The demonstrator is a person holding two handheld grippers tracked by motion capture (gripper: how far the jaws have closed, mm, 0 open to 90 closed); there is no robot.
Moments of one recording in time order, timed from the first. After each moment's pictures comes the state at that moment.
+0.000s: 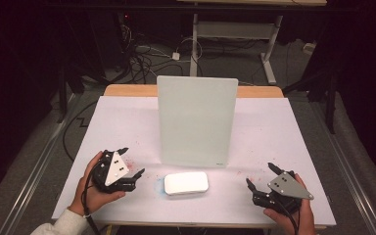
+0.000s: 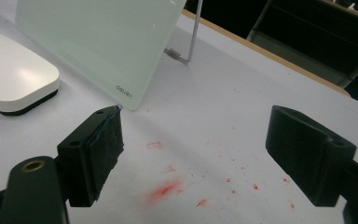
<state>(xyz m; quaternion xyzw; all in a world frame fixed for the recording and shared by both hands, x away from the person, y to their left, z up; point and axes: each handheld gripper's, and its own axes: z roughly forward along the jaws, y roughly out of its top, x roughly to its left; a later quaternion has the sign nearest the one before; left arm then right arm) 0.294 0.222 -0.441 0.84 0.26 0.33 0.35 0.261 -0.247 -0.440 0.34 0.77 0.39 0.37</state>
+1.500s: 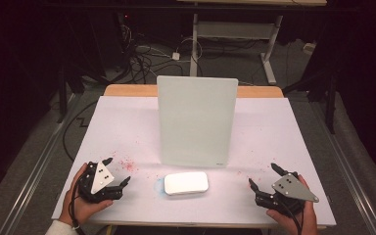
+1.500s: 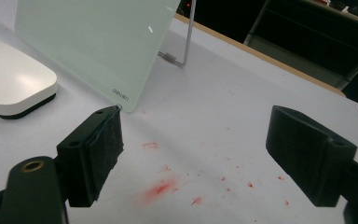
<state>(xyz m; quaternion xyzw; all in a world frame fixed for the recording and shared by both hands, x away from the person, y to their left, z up) 0.281 0.251 -0.470 0.83 0.31 0.32 0.33 0.258 -0.253 -0.440 0.35 0.76 0.40 0.37</state>
